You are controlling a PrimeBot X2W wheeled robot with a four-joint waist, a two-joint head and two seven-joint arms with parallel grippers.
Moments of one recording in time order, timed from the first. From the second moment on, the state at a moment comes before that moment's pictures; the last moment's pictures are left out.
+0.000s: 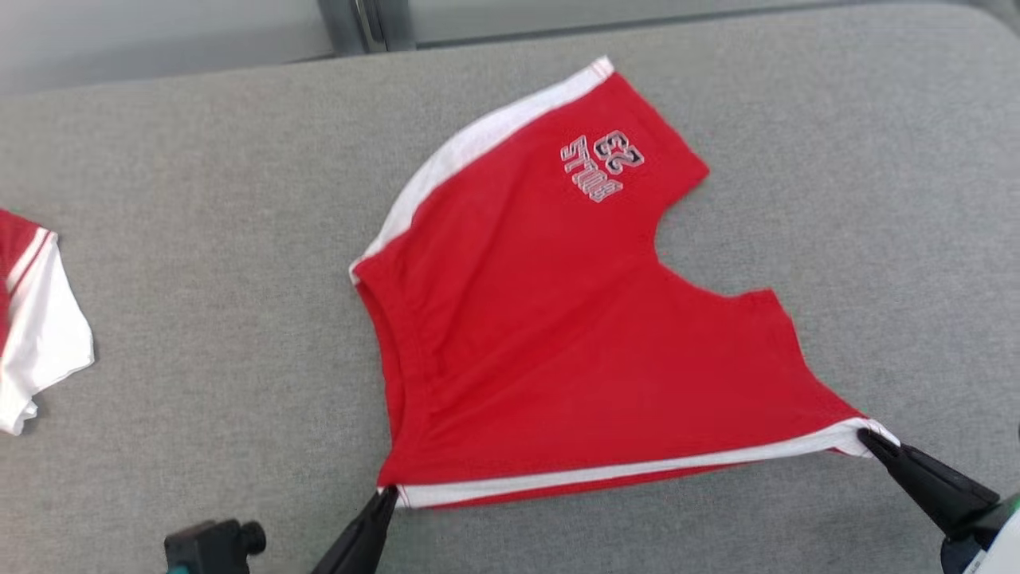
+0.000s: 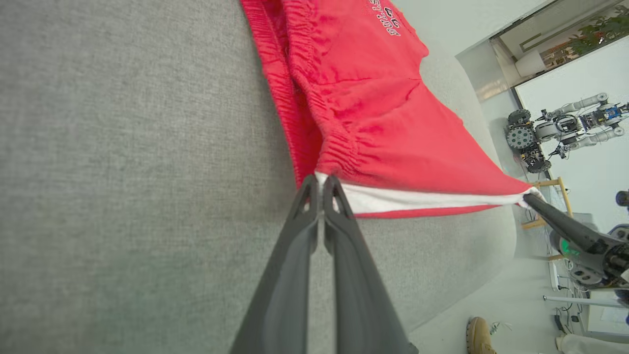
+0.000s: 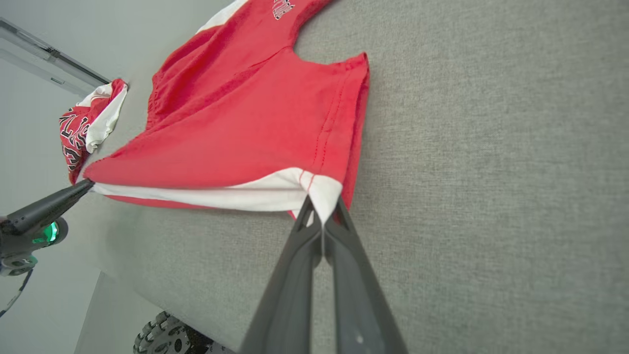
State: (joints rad) left arm 0.11 0.53 -0.60 -0.30 -1.09 0.19 -0.04; right arm -0.06 -1.09 0.72 -0.17 1.32 0.13 -0.26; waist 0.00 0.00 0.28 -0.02
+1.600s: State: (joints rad) left arm -0.55 0.29 -0.63 -0.11 -1.08 0.18 0.17; right arm -1.01 -0.86 0.65 0.33 1.19 0.13 0.38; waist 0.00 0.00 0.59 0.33
